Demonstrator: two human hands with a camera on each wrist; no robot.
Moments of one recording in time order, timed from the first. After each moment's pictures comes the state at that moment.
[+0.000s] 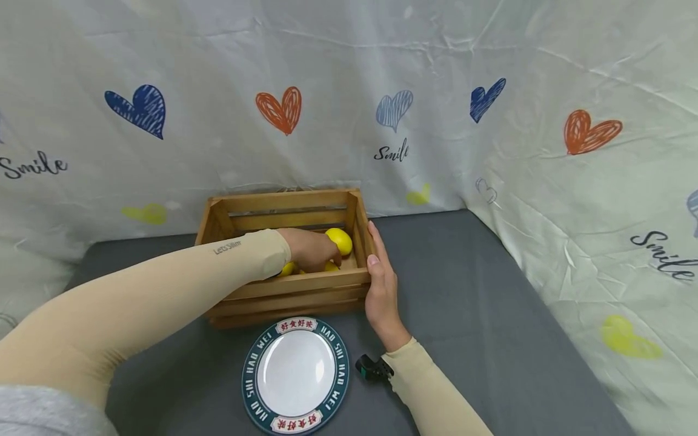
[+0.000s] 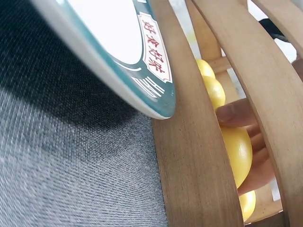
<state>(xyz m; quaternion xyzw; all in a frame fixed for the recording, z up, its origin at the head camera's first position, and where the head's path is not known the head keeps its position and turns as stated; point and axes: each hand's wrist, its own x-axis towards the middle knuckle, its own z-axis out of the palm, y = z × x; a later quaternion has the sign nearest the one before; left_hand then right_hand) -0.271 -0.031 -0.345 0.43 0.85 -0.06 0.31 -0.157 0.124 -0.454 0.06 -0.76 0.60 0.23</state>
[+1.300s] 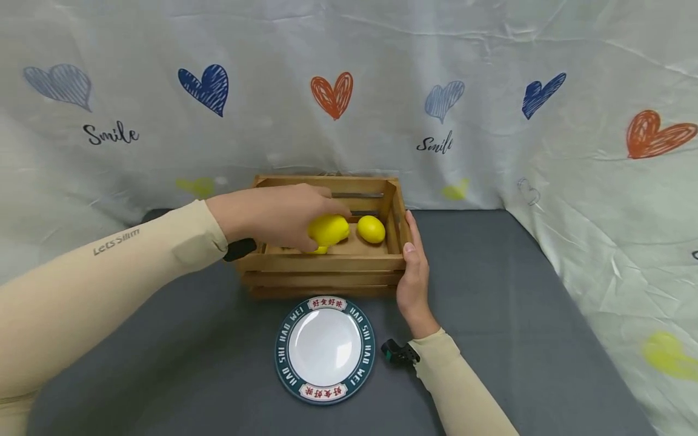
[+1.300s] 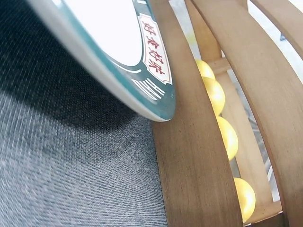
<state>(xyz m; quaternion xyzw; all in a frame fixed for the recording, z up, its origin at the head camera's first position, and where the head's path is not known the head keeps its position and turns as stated) -0.197 -0.122 -0.238 0.40 0.91 0.03 0.15 -0.160 0.122 -0.453 0.09 -0.73 0.64 0.22</state>
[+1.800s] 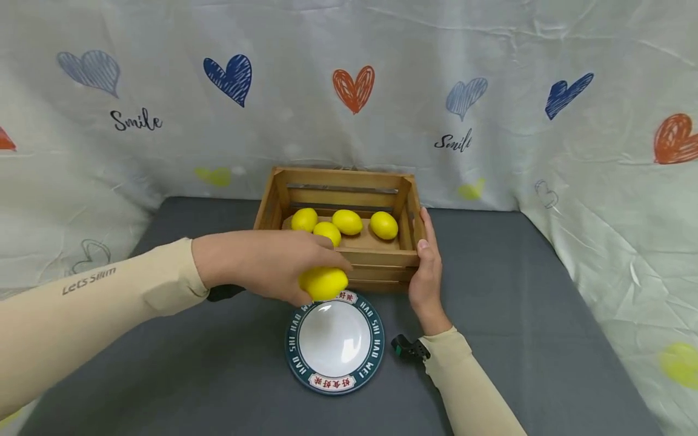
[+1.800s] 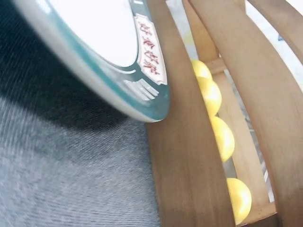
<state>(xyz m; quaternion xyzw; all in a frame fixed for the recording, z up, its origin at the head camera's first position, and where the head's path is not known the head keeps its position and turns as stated) -0.136 -0.152 -0.256 0.42 0.87 0.06 0.24 -0.160 0.119 -0.450 0.08 -0.73 0.64 0.22</state>
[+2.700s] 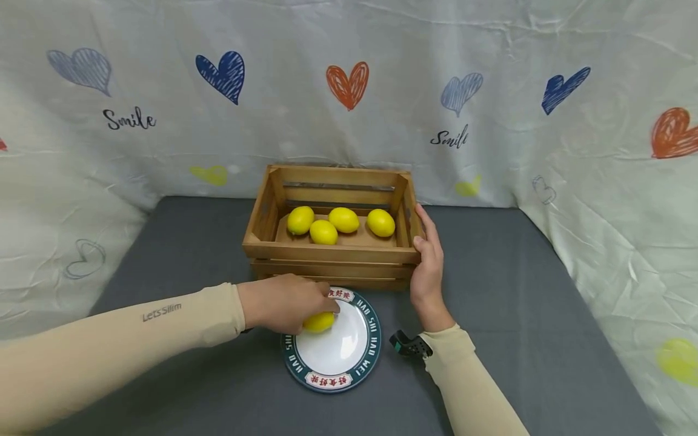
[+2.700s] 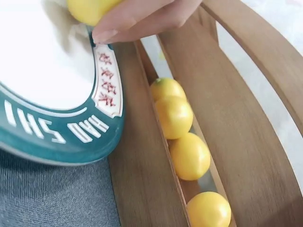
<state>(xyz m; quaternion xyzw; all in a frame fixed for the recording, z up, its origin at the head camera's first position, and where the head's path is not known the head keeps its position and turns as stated) -0.125 -0.143 -0.363 0.42 0.87 -0.04 0.25 -0.158 0.121 -0.434 0.04 -0.71 0.67 0.20</state>
